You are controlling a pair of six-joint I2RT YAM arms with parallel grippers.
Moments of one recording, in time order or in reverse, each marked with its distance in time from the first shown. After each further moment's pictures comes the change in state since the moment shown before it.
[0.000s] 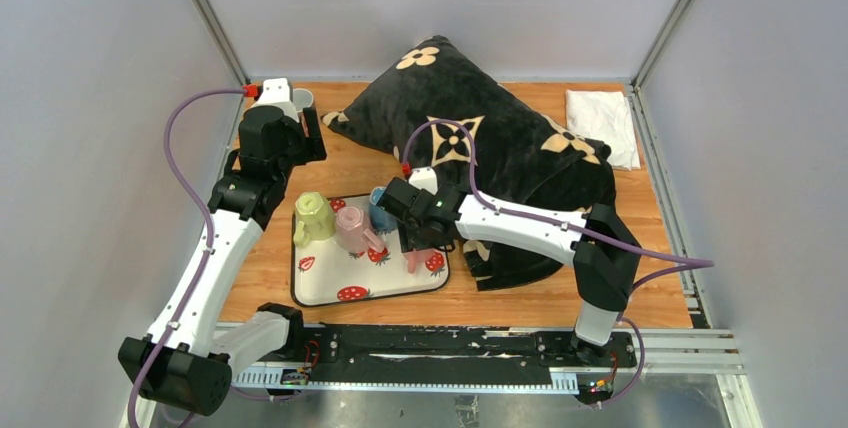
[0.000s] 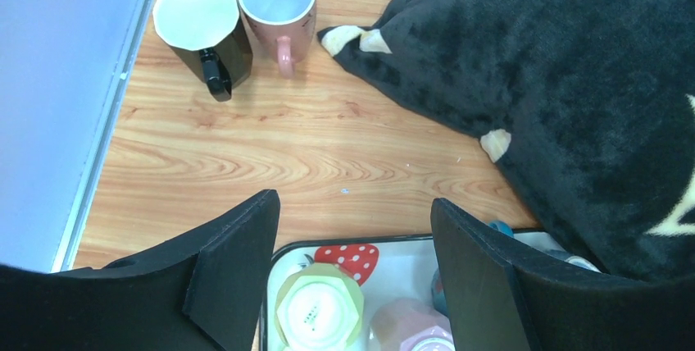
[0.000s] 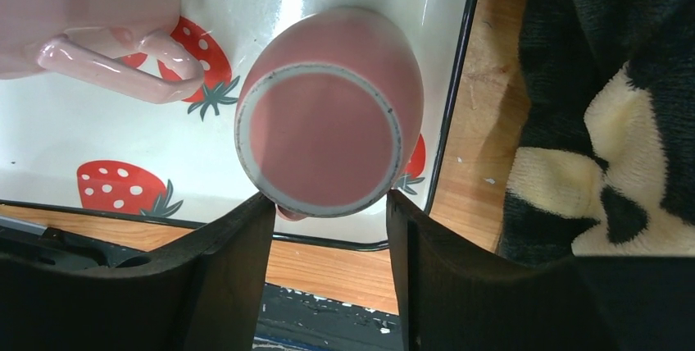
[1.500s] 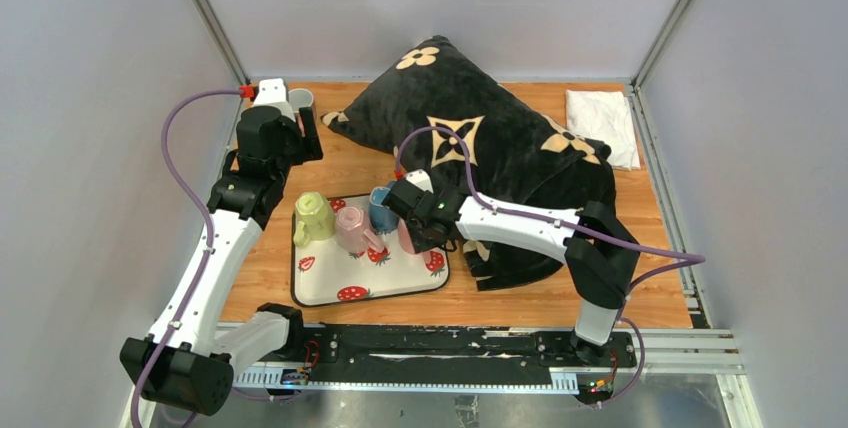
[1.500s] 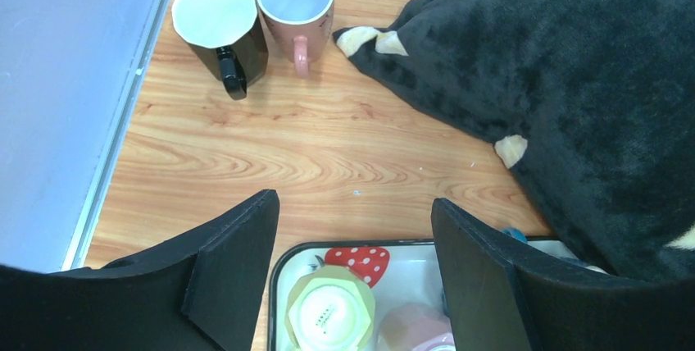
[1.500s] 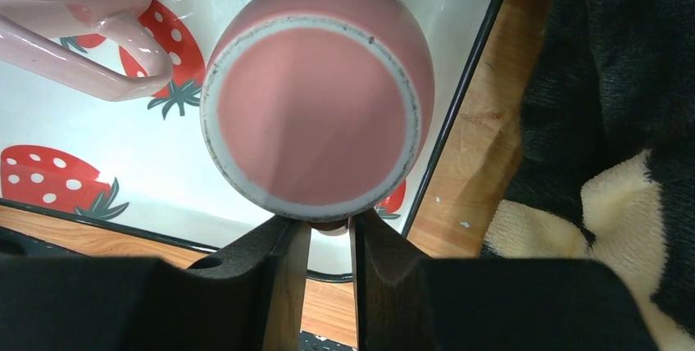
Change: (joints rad) left arm 0.021 -0.001 -0.008 0.010 -0.015 0.007; right arm -0.035 0.016 -0.076 0.116 -0.049 -0.206
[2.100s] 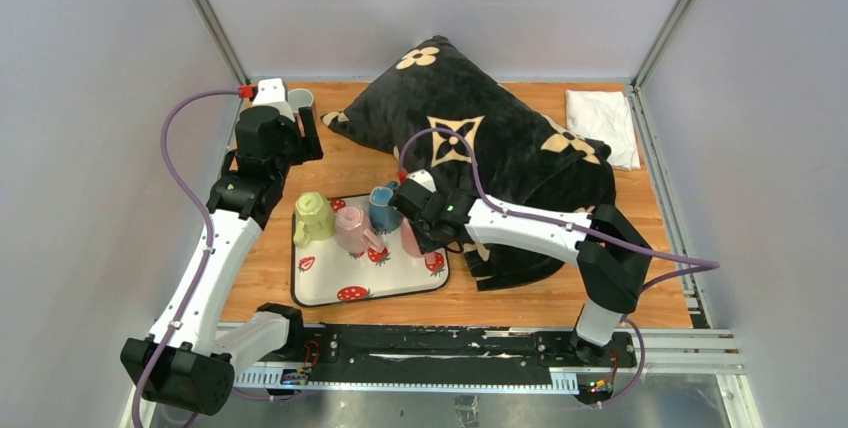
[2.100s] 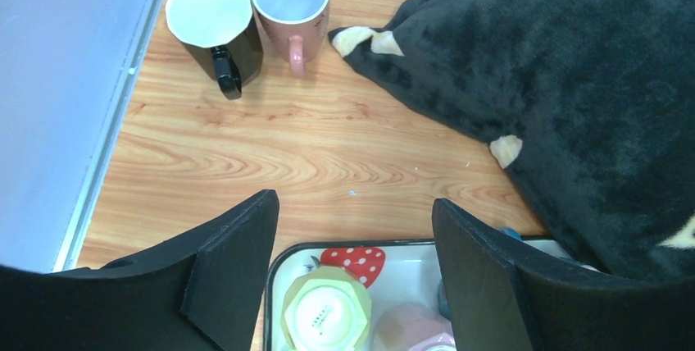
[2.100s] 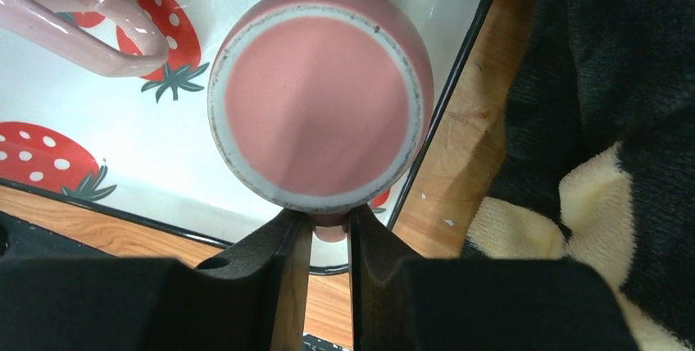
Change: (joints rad) left arm 0.011 0.000 -0.003 0.003 0.013 -0.004; right arm -0.002 -0.048 -0.052 0.035 -0.002 -0.055
